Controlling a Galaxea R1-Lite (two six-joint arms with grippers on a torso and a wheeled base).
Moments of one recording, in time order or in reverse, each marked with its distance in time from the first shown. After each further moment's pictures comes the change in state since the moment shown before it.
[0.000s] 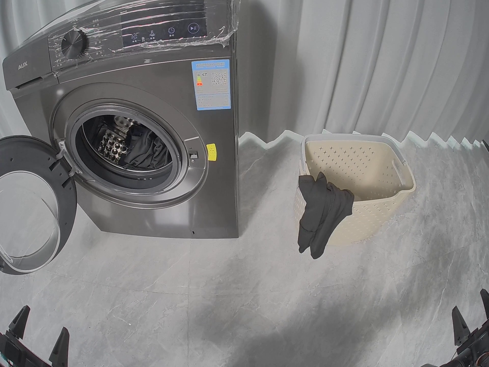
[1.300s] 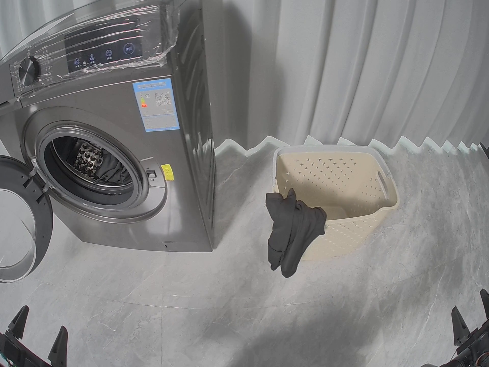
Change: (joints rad) left arm 0.000 0.002 0.000 0.000 0.018 -0.009; right arm 0.000 0.002 0.000 0.001 0.001 -0.002
